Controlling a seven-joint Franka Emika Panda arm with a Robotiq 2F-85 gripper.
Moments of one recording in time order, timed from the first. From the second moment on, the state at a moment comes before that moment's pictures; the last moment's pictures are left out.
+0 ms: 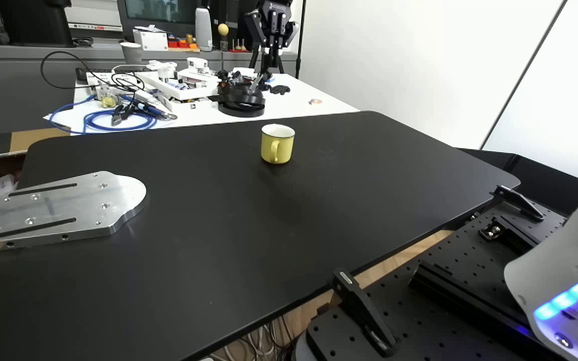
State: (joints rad) arm 0.09 0.39 0.08 -1.77 0.06 2.04 0.00
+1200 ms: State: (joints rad) arm 0.24 0.50 0.11 -2.11 -0.10 2.61 0.03
